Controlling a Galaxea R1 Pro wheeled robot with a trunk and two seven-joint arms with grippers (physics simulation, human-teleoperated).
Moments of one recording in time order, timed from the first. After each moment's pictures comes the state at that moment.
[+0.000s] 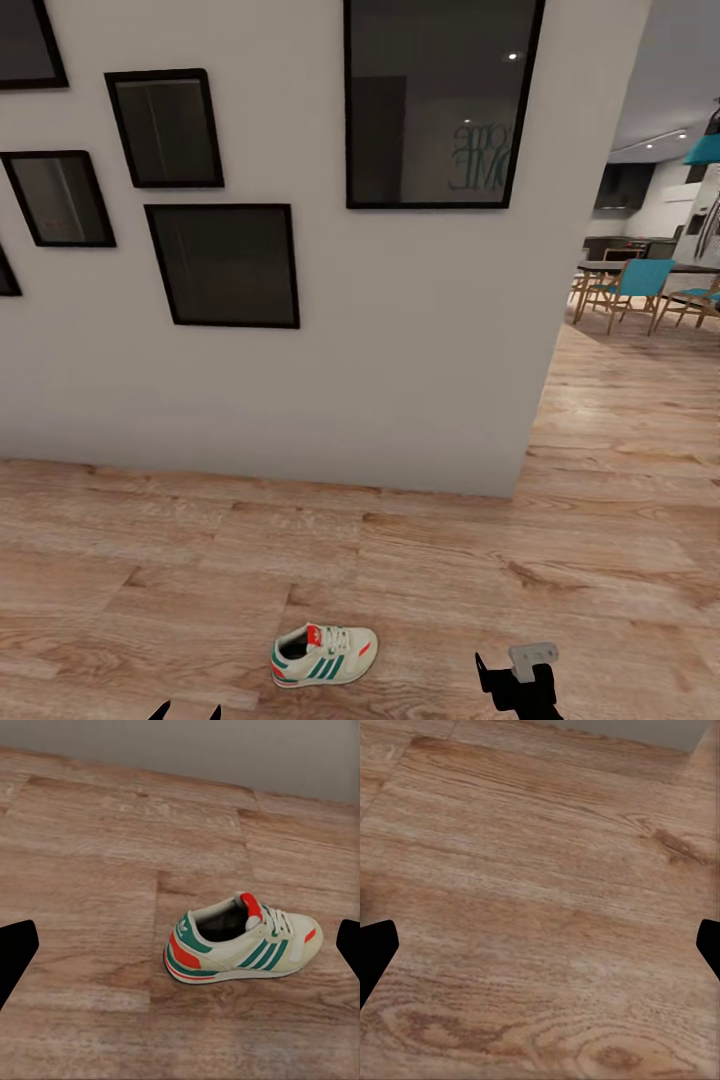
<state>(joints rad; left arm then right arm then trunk) -0.10 0.08 0.38 -0.45 0.01 -0.62 -0.54 -0.41 -0.06 -0.11 -0.17 0.19 -0.46 0.01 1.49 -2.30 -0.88</state>
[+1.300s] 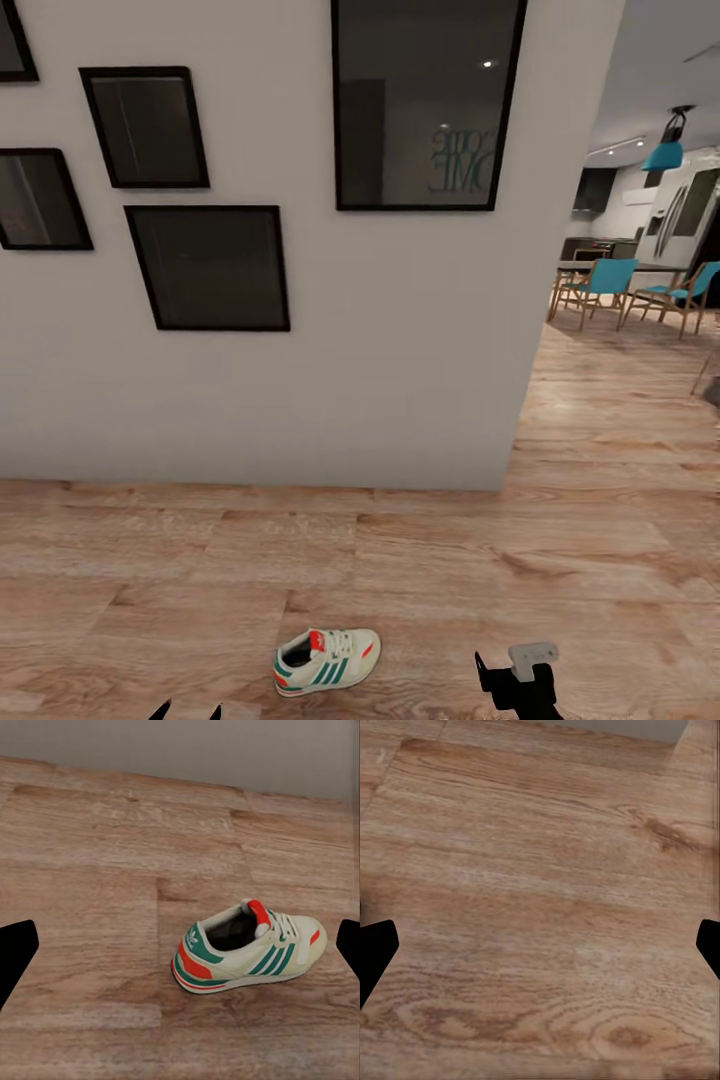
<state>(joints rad) -0.11 0.08 0.38 -0.45 0.01 -0.62 -0.54 -0.41 -0.06 -0.12 -0.17 0.19 -0.46 0.01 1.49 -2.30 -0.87</state>
